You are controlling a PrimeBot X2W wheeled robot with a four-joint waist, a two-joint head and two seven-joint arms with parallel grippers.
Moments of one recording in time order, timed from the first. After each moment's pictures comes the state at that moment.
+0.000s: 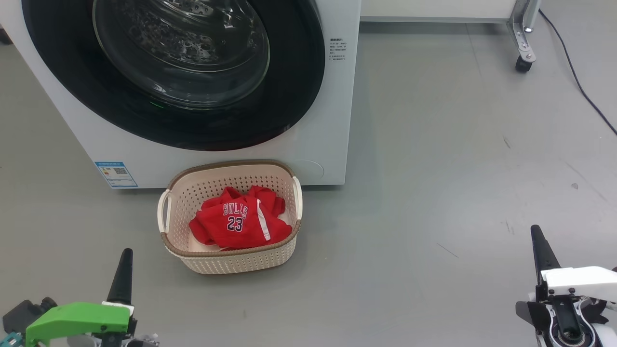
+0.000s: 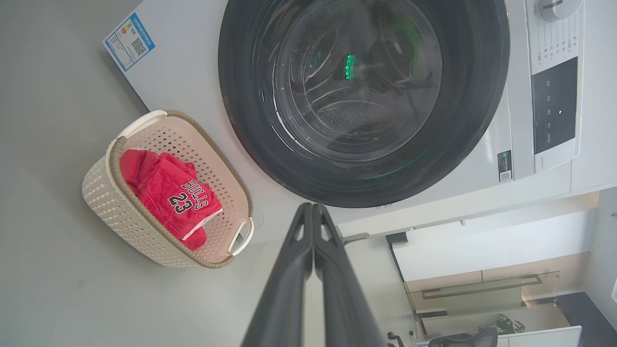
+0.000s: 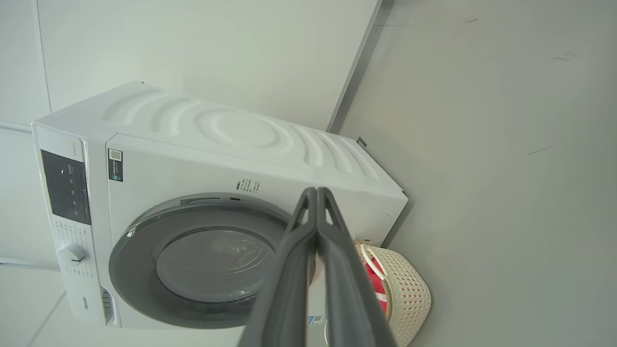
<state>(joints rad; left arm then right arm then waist) -0.03 0.08 -0.06 0.24 -1.44 -0.12 -0.03 -0.02 -0.09 -0.04 0.23 1.42 0.11 -0.01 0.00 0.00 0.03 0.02</state>
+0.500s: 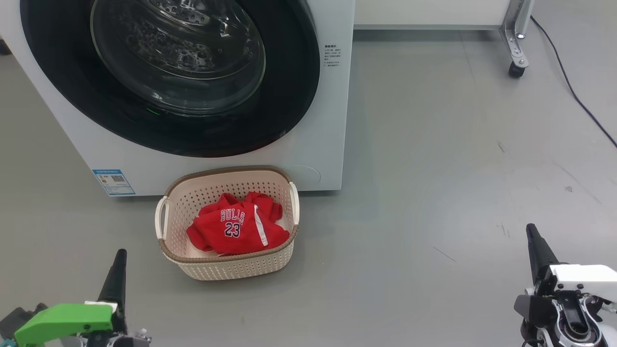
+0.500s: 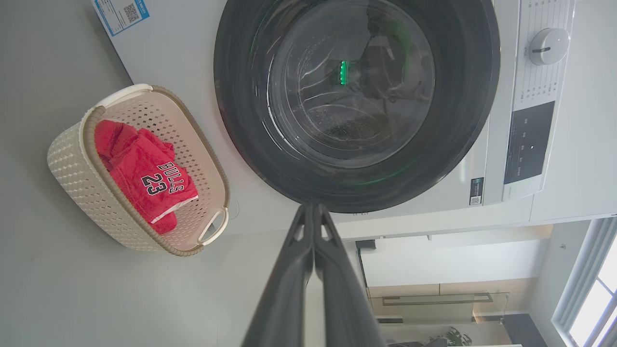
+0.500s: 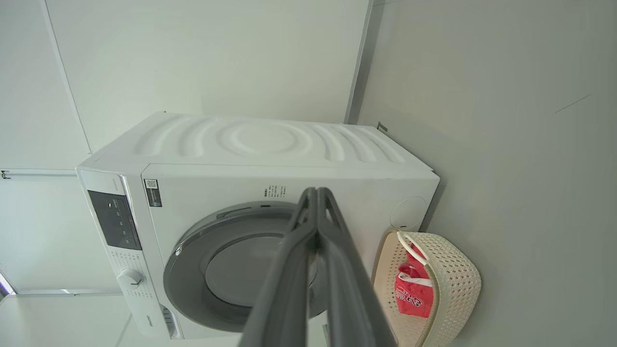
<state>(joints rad) -0.03 0.09 -0.03 0.25 -1.64 -0.12 0.02 -0.04 -0.09 -0.05 0.26 1.62 0.11 0.04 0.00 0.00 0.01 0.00</state>
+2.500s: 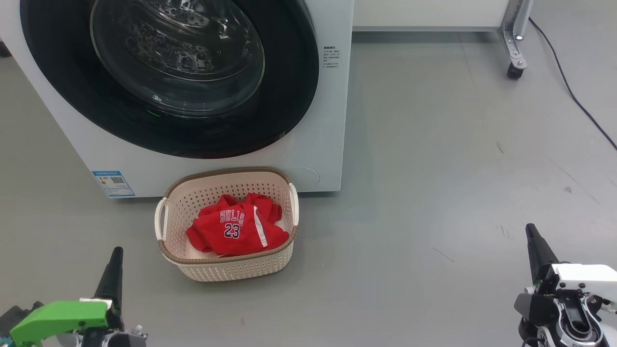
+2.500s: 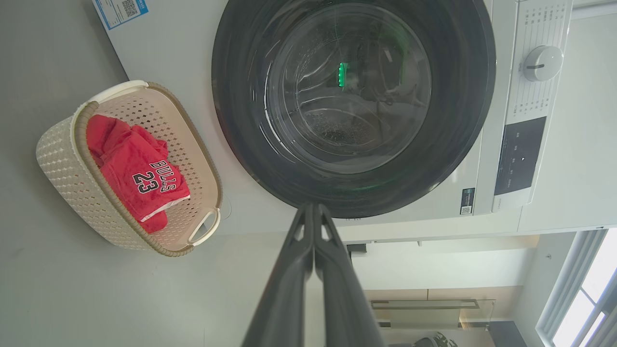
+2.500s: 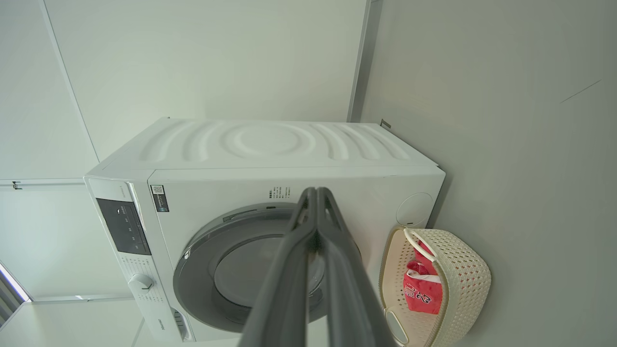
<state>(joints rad) -0.05 0.10 -0.02 0.27 -1.68 -0.12 0.03 -0.05 -0.09 -0.06 0.28 1.66 0.12 0.05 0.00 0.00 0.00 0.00</state>
